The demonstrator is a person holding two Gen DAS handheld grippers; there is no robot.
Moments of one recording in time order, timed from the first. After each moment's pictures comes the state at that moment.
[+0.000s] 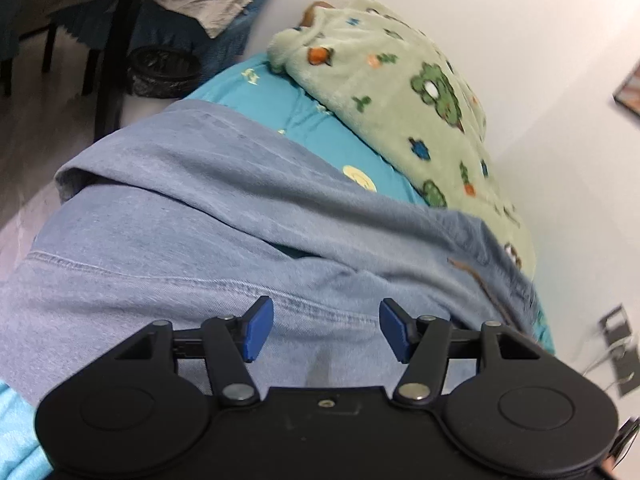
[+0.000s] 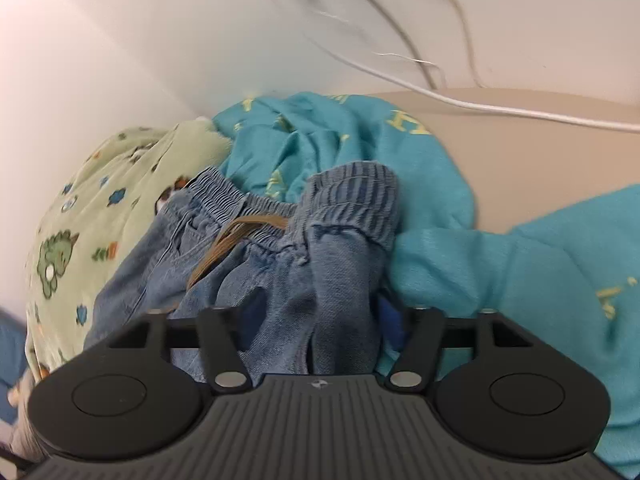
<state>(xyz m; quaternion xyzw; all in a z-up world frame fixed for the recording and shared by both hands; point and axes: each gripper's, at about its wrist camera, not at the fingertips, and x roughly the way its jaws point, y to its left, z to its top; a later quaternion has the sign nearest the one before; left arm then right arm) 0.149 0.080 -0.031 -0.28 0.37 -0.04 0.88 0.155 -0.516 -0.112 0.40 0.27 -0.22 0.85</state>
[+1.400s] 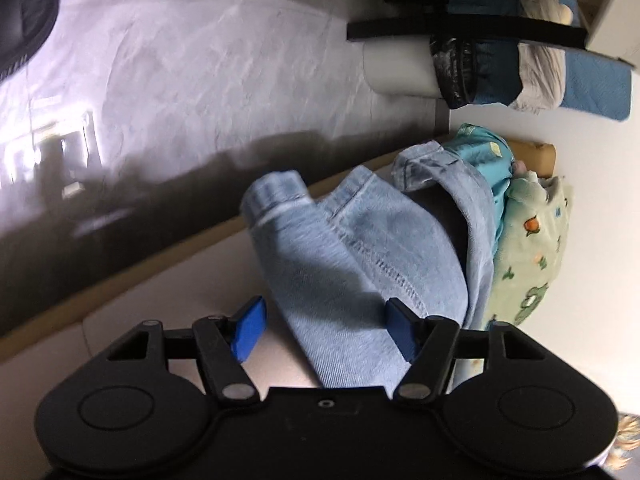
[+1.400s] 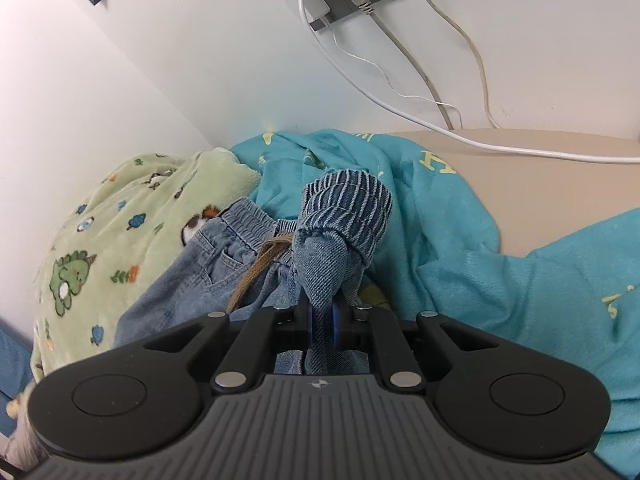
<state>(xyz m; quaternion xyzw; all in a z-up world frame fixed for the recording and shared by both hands) 0.055 0.374 -0.210 -0.68 0.38 0.08 0.62 0.146 -0.497 -0.079 0.41 0.20 -0.23 0.86</state>
